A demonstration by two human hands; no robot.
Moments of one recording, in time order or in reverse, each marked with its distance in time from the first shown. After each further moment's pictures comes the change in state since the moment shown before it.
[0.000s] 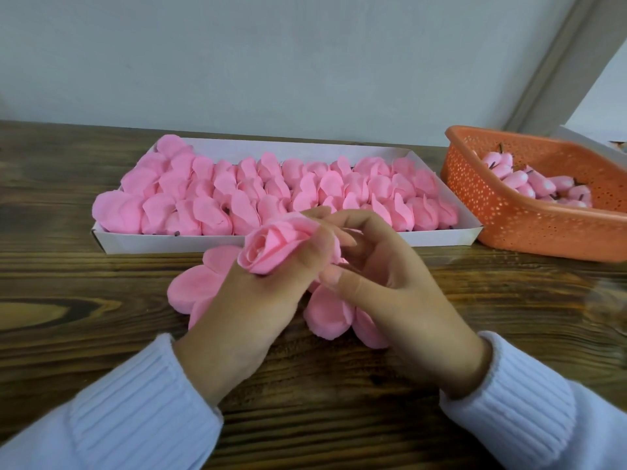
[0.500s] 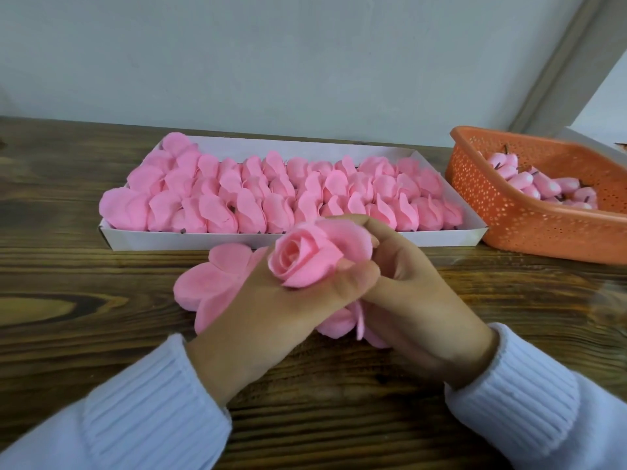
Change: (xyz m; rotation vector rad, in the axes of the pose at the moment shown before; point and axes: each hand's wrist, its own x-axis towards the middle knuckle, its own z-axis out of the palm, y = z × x) left_hand -0.006 -0.003 -0.004 0.136 -0.124 -0.053; right_hand 0.004 -0.001 0.000 0.231 -0.039 0.126
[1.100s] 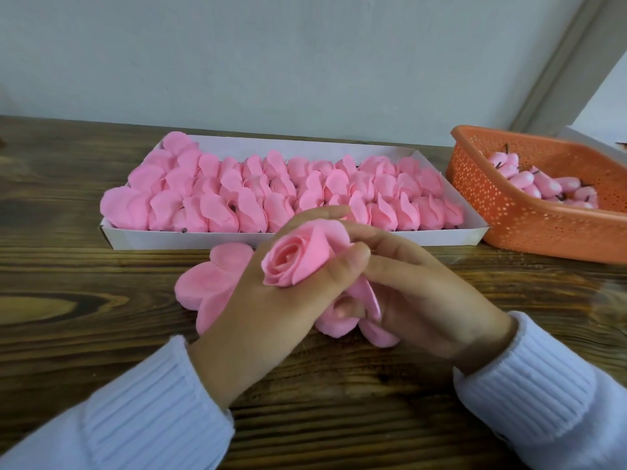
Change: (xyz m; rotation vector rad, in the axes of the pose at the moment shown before) left_hand -0.002 0.008 0.004 0.007 0.044 0.078; right_hand 0.003 -0.010 -0.013 0.084 -0.117 0.206
